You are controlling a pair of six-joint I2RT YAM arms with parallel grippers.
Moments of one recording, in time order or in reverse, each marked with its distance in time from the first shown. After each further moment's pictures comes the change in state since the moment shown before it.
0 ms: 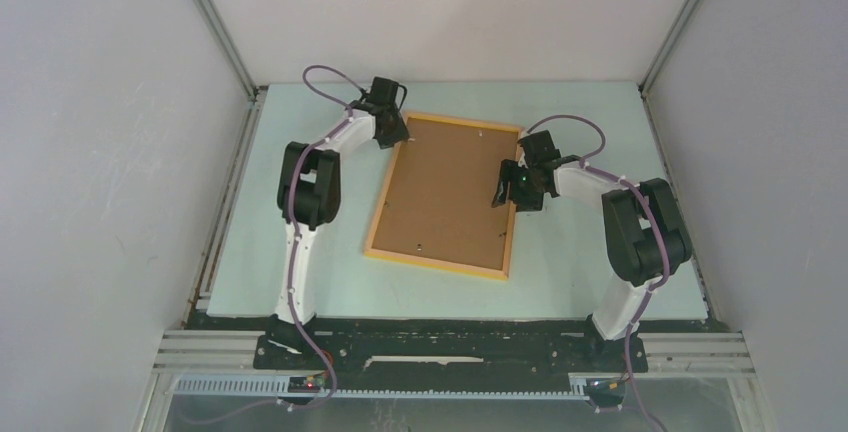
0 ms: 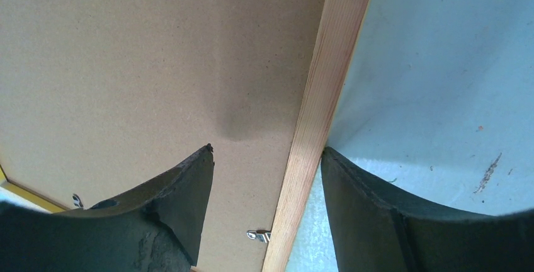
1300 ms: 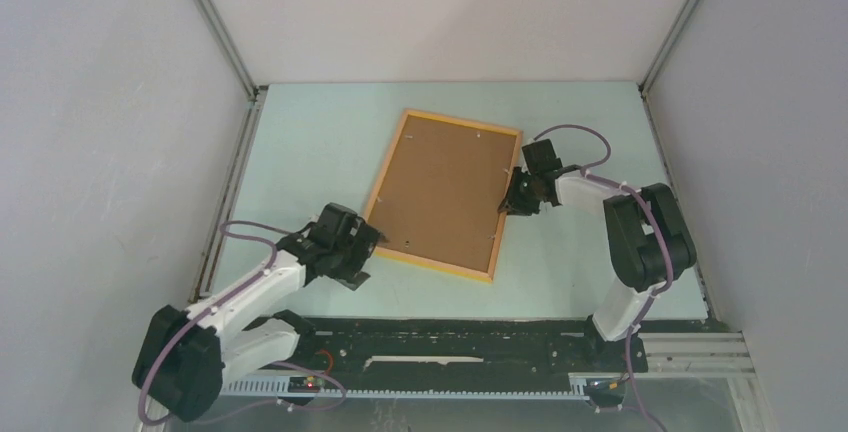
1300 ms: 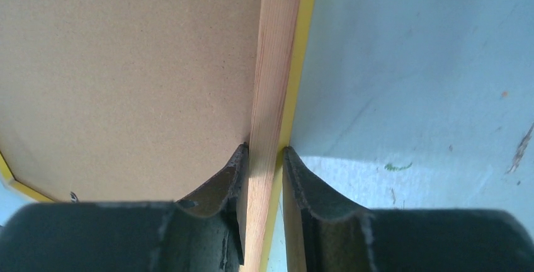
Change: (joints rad) left arm -0.178 -1.381 -1.460 -0.021 0.055 -0.836; right arm -0.003 -0.025 -0.077 0.076 0.010 0.123
